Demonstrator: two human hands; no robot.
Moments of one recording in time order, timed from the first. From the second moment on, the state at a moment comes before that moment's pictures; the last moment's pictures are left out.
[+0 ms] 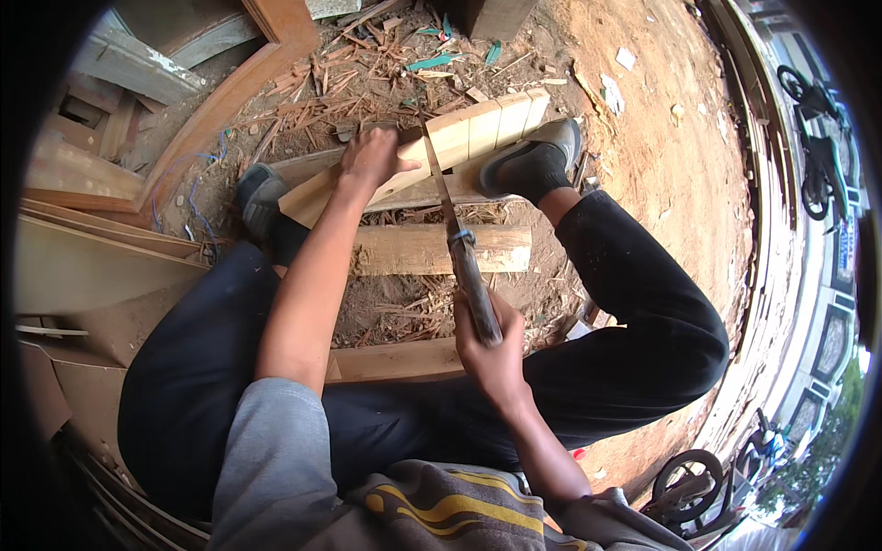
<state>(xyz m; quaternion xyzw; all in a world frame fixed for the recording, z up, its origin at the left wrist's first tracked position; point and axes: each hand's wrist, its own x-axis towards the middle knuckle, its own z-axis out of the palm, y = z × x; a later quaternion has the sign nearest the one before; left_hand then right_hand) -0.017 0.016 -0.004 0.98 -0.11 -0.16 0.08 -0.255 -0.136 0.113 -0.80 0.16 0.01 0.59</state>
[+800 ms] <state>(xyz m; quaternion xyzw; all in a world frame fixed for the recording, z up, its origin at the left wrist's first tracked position) -0.015 0.021 -0.008 0.98 -0.12 -0.13 0.10 -0.263 -0.137 0.121 -0.80 0.16 0.04 0.58</state>
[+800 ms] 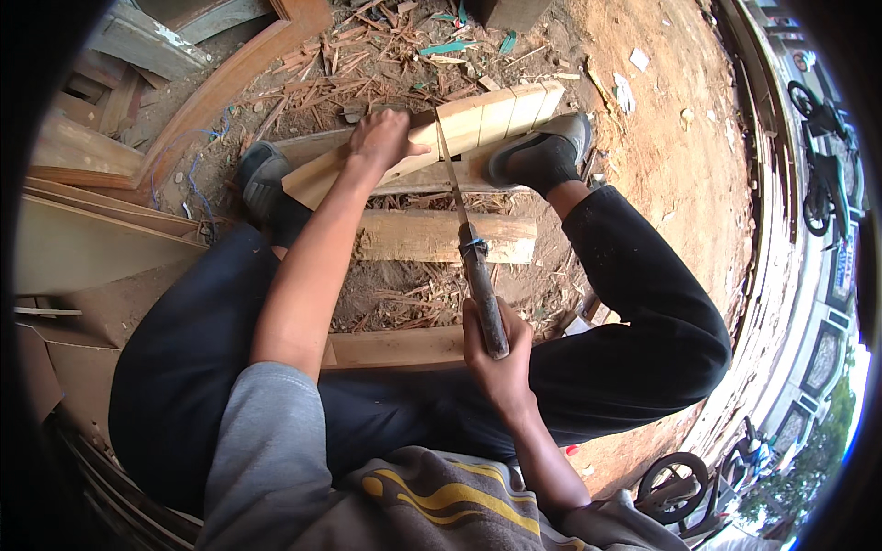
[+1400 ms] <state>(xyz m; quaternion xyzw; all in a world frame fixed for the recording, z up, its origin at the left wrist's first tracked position) -0.026 0.015 -0.011 0.98 -0.14 -0.08 0.15 -0.156 -0.111 0.115 -0.82 0.15 0.03 0.56</state>
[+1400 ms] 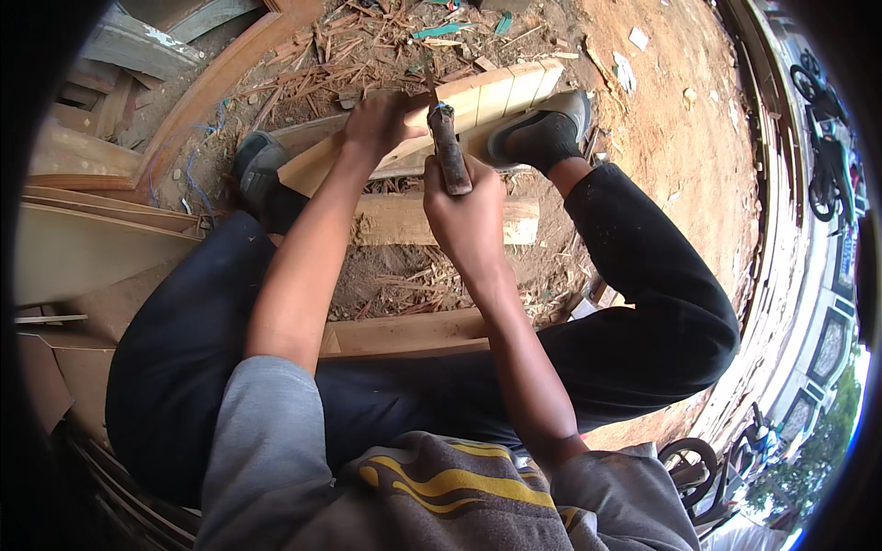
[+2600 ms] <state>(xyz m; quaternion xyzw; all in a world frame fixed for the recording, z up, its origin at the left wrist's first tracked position) -0.029 0.021 -0.010 0.98 -0.10 -0.14 0.12 -0.151 -0.122 0.101 -0.77 0.16 0.04 0.62</state>
